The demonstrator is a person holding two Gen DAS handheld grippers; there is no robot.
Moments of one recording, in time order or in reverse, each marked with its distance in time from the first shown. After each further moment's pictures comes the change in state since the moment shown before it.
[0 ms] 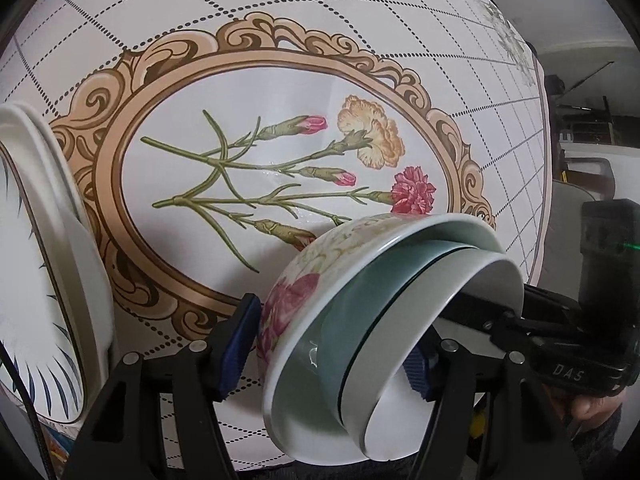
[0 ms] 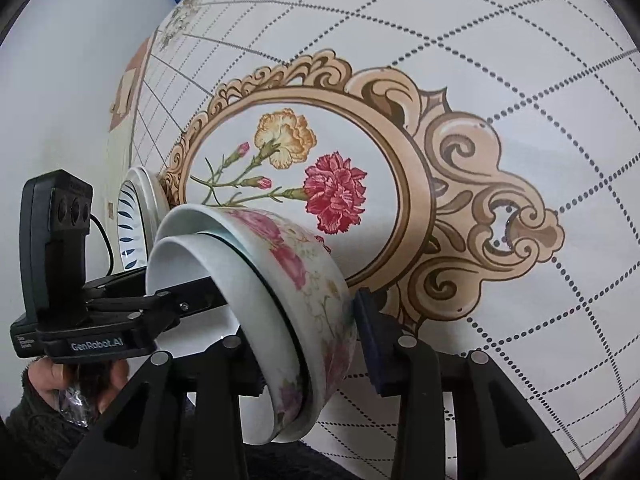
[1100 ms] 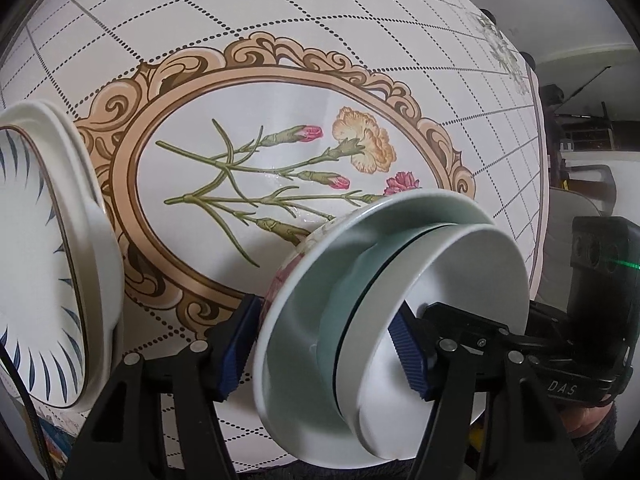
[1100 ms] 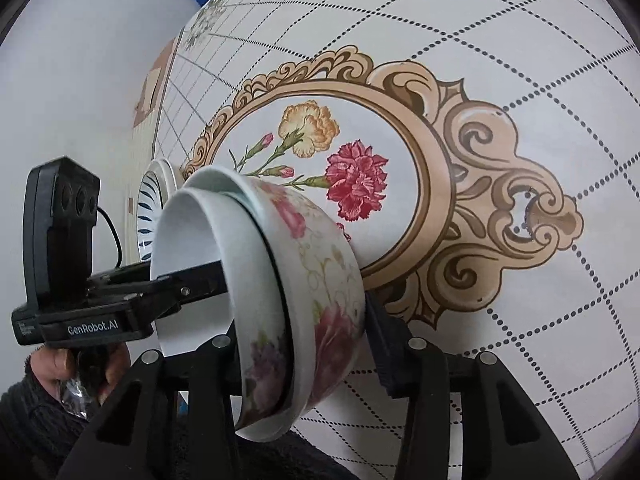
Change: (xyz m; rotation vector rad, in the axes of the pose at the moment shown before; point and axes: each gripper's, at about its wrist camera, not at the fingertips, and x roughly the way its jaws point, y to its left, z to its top) left arm -0.011 -0.003 -0.012 -0.009 -0.075 0.018; right arm -0.006 0.001 -0.017 -0.048 -0.066 0.082
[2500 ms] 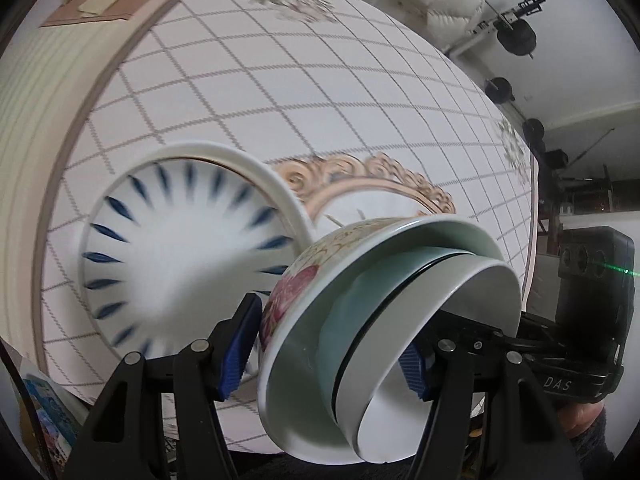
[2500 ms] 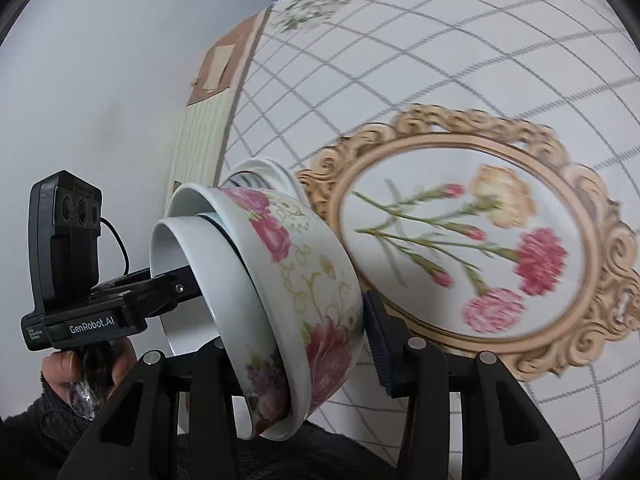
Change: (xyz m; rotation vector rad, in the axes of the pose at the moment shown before) left arm -0.115 0.099 -0.001 -0.124 -0.177 -0.003; right arm 0.030 0.148 0.040 -0.134 0.006 0.070
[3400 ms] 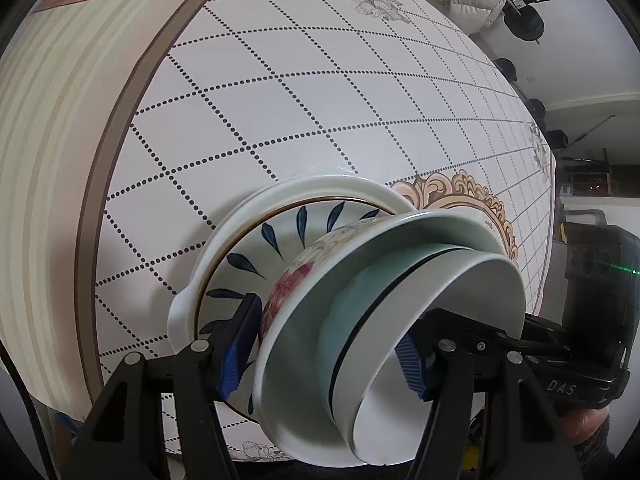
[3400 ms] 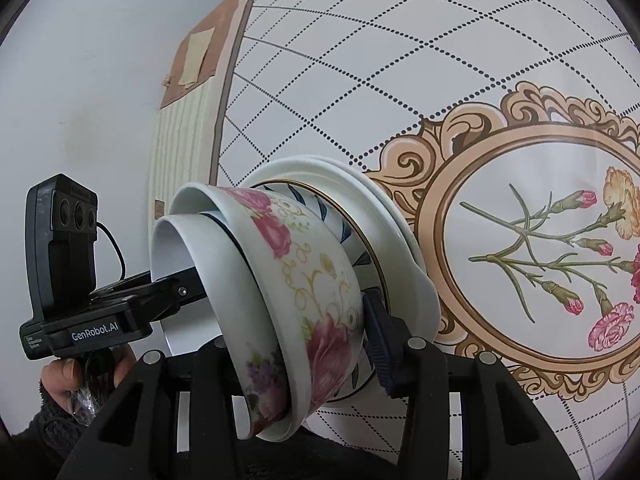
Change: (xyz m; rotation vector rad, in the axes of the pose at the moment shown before) left arm 0.007 0.104 0.048 0.040 0.117 -0.022; right arm 0.087 0.057 0.025 0.122 0.027 -0.070
